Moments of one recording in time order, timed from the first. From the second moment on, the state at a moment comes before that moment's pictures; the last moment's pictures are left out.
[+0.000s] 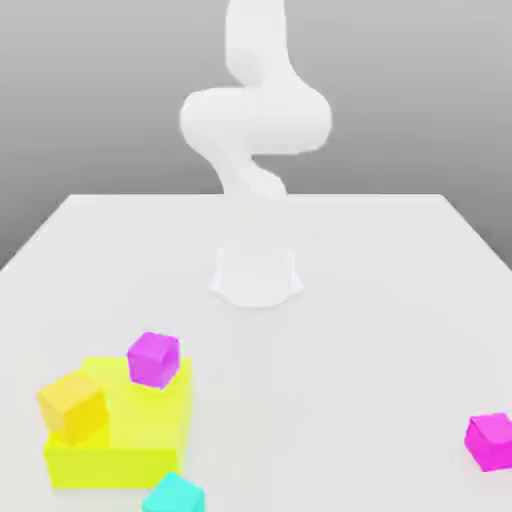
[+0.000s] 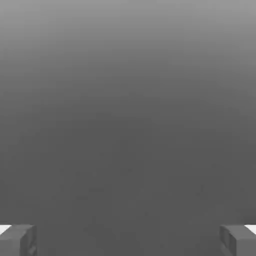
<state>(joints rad) 0.07 -0.71 -0.02 -2.30 0.03 2.33 0.69</state>
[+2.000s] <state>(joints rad) 0.11 0.01 -0.31 -2.41 -0.04 2.46 -0.78</state>
